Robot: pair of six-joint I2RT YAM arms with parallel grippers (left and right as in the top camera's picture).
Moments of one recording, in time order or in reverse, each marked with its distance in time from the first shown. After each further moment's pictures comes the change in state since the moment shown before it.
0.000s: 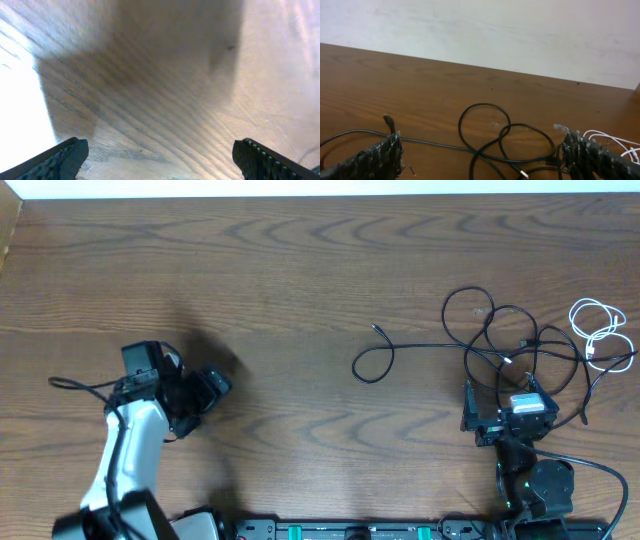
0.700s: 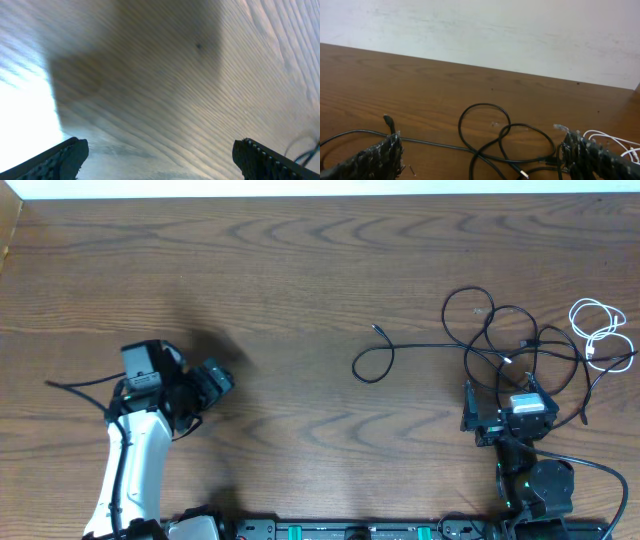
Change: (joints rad) left arm -0.056 -0.070 0.000 0.000 0.000 0.000; right arm 0.000 0.000 0.000 0.000 0.000 0.000
